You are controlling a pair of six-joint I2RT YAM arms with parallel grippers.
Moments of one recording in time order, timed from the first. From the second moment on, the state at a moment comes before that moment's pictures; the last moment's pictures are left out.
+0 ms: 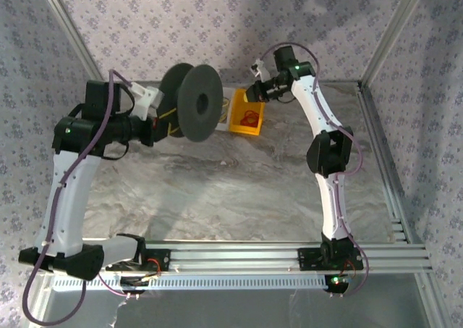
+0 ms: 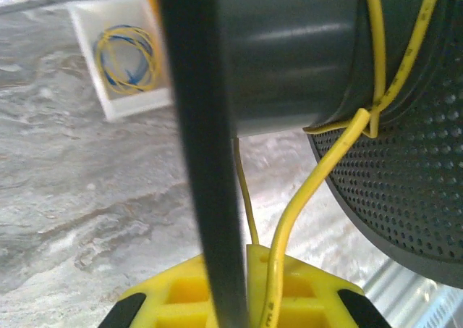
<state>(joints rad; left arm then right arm) -0.23 1.21 1.67 -1.26 0.49 0.09 0.26 2.36 2.50 -1.13 -0.75 -0.04</state>
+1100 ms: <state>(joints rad) -0.59 1.85 2.02 -1.48 -0.18 0.16 0.54 2.11 2.56 -1.22 -0.54 0.07</state>
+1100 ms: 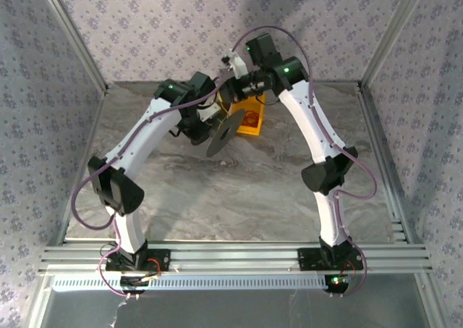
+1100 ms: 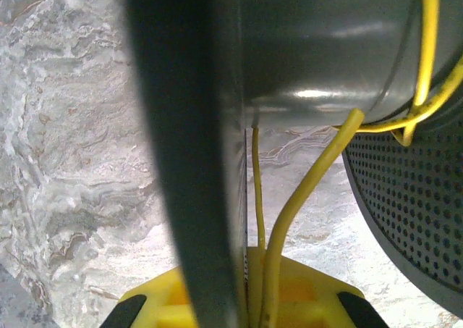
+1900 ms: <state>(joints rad) -0.37 1.92 2.09 -1.45 0.02 -0.18 0.84 2.08 2.41 -1.09 -0.10 0.02</state>
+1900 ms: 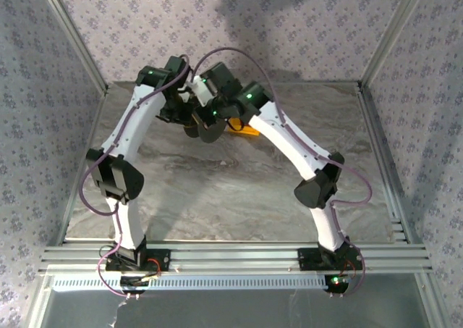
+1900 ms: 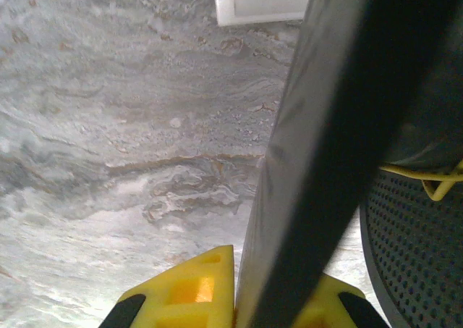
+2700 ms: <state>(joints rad) -0.23 1.33 1.44 -0.77 0.07 -0.70 0.99 2.07 2.32 -0.80 0.17 0.04</state>
